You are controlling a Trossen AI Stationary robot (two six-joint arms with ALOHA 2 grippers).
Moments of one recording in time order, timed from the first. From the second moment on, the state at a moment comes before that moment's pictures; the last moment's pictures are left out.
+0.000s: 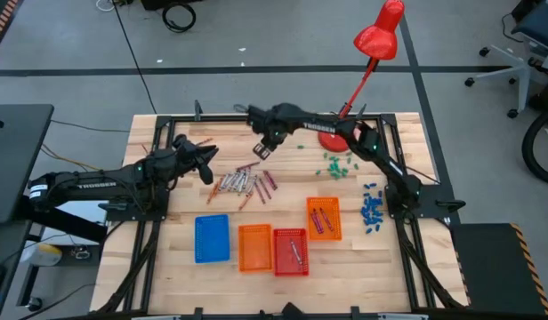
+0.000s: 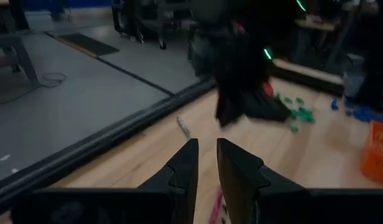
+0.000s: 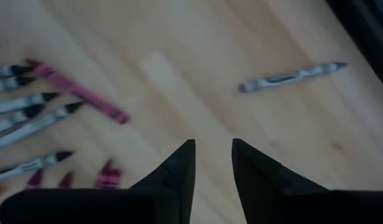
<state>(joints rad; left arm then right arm) 0.23 0.60 0.27 0.11 -0.42 -0.17 -0.38 2.37 2.21 -1.14 0.09 0.31</state>
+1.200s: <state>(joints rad) 0.39 1.39 0.71 -0.19 -0.06 -0.14 -0.06 1.64 1.05 -0.24 0.32 0.31</state>
